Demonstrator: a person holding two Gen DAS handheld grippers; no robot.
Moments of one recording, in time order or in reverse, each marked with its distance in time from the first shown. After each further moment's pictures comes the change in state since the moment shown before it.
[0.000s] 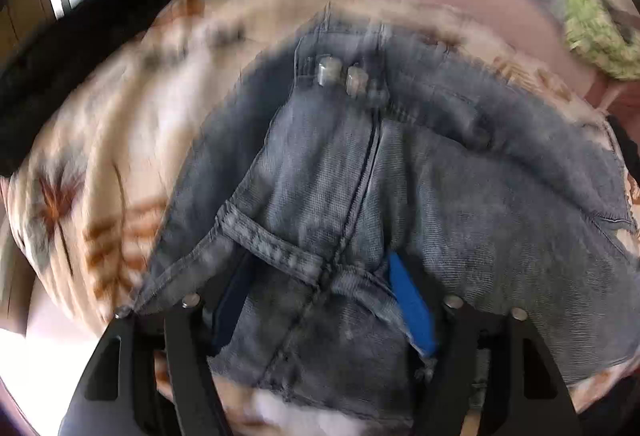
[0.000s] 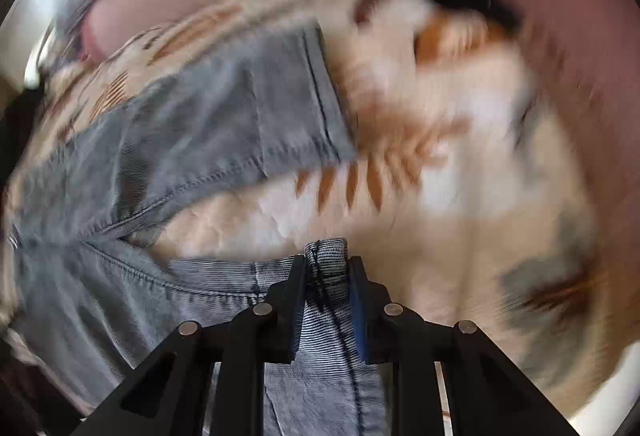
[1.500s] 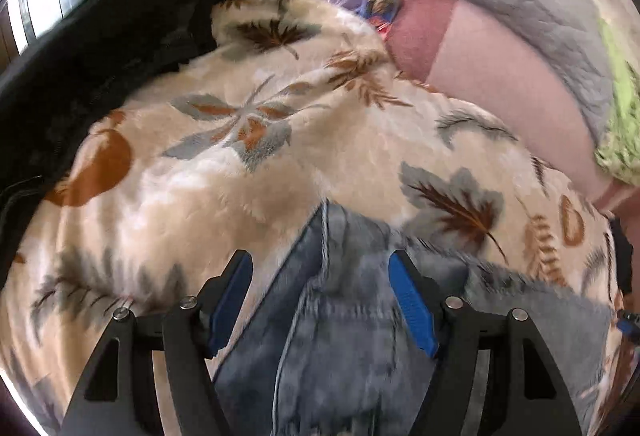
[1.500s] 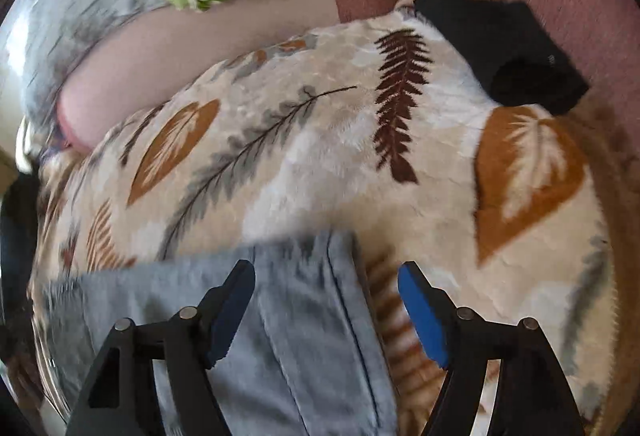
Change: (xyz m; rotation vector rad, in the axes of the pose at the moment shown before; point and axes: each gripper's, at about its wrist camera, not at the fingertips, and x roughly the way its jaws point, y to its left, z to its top) left arm 0.107 0.007 0.221 -0.115 0.028 -0.080; right arm 0.079 -0.020 0.158 0.194 0.035 0.156
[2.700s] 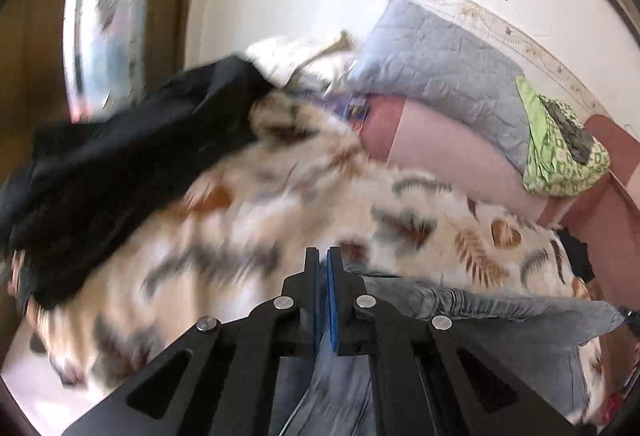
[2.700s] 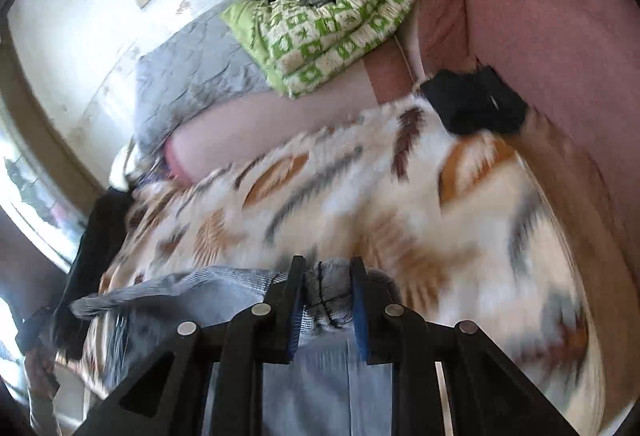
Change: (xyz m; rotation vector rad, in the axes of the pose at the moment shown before) left arm -0.210 0.093 -0.111 0.037 -0.312 -0.106; right arm -0.188 -0.045 -0.159 -0.047 -0.312 0.248
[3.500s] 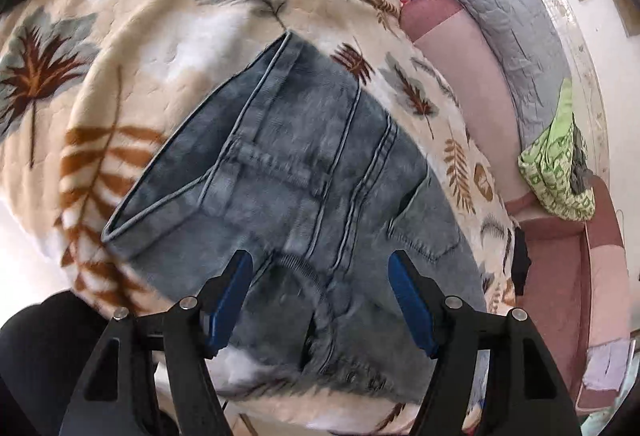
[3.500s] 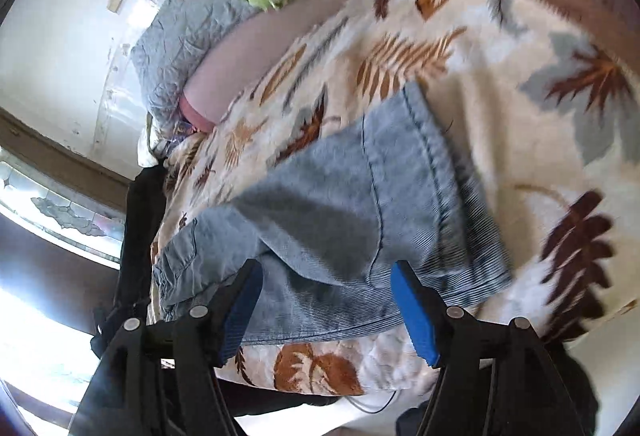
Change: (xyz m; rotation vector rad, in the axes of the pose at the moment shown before) left arm 0.074 -0.013 -0.107 -0.495 0.407 -0.160; right arm 0.018 0.000 -0.123 0.295 0.205 0.174
